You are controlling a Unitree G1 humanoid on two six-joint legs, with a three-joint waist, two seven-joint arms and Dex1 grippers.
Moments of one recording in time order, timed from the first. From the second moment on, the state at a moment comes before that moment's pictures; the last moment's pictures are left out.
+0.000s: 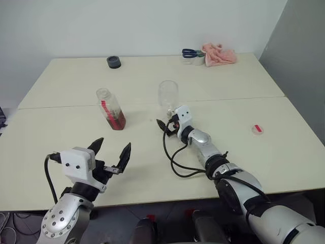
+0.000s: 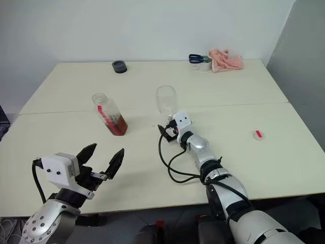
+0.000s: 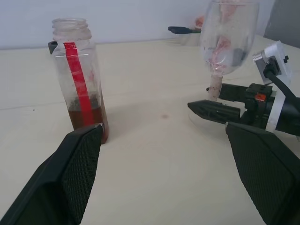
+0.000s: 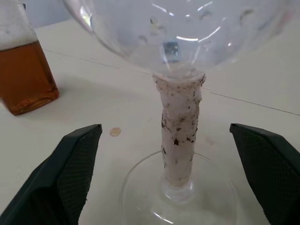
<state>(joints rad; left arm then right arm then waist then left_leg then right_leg) 0.37 0.33 0.24 -0.85 -0.44 0.45 -0.21 -0.92 0.08 0.01 1.20 0.03 -0.36 0.43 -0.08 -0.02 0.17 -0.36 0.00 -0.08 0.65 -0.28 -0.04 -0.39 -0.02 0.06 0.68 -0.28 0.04</state>
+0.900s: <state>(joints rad) -0.02 0.33 0.30 -0.41 -0.31 0.37 -0.16 -0.45 -0.44 0.07 -0.43 0.74 0.71 0.84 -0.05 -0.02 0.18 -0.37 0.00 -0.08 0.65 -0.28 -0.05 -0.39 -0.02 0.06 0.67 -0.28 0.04</state>
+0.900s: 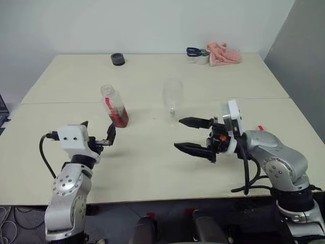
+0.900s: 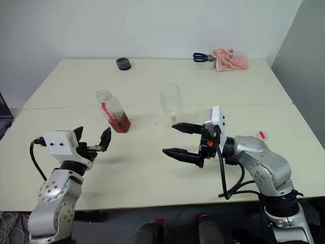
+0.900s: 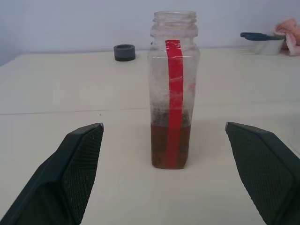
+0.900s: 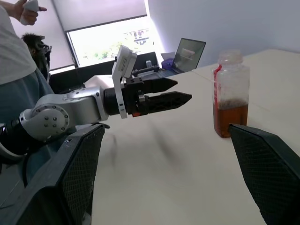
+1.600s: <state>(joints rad) -0.26 0.39 0.28 -0.05 -0.31 0.30 -0.38 -0.44 -0.41 0.06 -0.49 0.81 0.75 0.71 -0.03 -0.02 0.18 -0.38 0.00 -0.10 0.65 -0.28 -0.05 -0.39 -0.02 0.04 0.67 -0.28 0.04</state>
